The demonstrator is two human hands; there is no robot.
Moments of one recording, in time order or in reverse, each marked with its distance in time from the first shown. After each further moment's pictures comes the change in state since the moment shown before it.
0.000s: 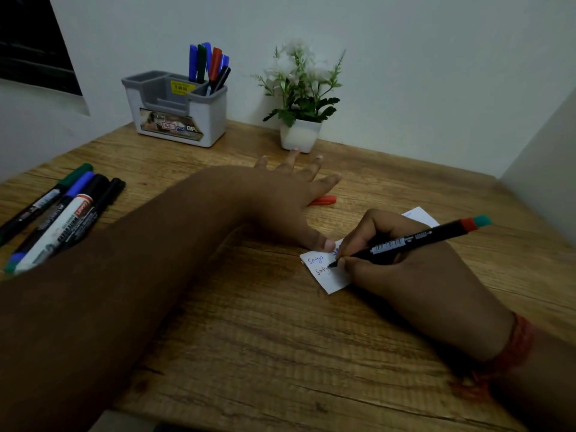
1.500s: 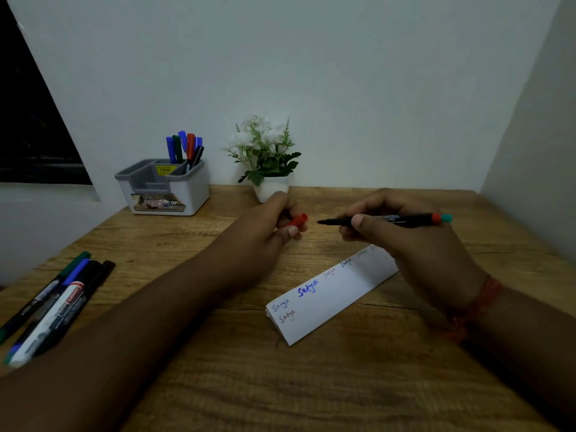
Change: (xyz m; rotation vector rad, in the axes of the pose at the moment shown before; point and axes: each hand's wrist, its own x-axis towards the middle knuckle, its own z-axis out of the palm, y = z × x) left_hand 0.001 0.022 0.005 -0.602 0.602 0.094; right_hand 0.048 0.040 -0.064 0.393 0.206 -0.253
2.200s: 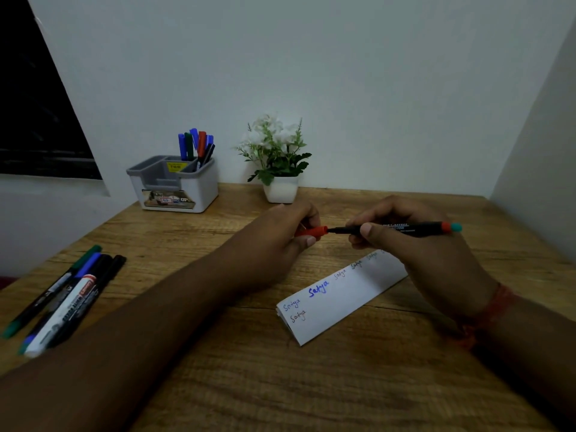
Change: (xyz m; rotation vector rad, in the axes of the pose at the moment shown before) left_hand 0.002 -0.002 0.004 0.120 -0.055 0.026; right_hand -0.002 0.000 0.003 -0.051 -0.037 -0.016
